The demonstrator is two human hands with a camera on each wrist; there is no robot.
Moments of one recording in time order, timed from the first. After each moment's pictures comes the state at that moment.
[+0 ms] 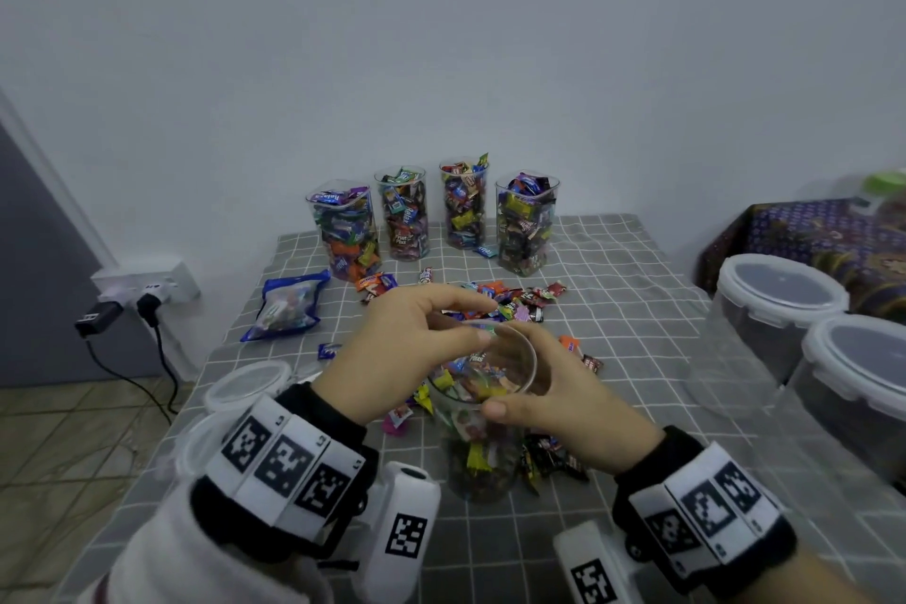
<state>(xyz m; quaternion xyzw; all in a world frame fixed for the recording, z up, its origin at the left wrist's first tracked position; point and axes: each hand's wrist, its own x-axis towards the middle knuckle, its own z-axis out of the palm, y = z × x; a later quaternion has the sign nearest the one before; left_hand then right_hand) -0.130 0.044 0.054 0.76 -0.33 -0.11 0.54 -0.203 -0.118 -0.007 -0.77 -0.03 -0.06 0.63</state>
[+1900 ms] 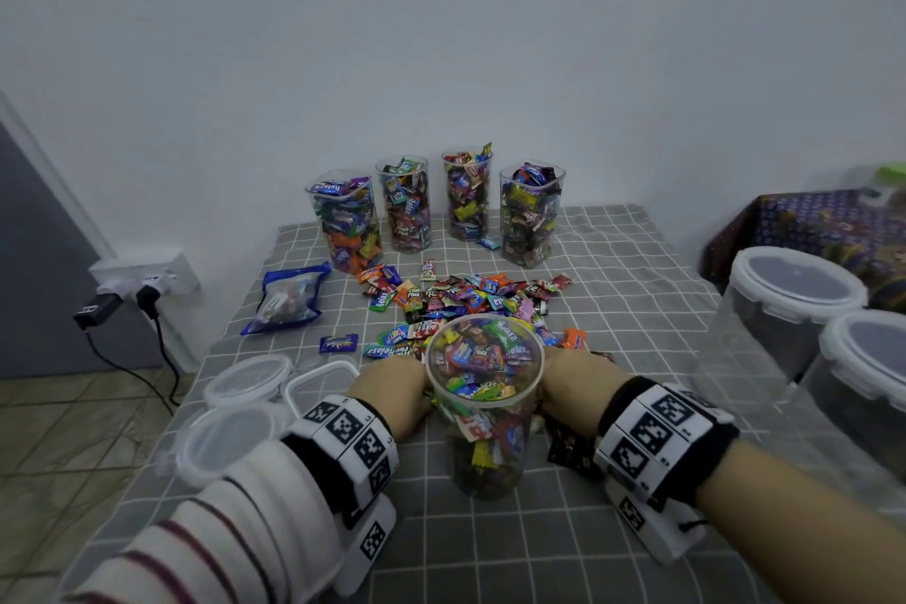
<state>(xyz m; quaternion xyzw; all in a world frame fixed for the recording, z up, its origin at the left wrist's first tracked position) -0.052 0.046 -0.071 0.94 -0.33 -0.10 0.04 -0.149 -0.157 -0.051 -0.99 0.00 0.12 0.02</state>
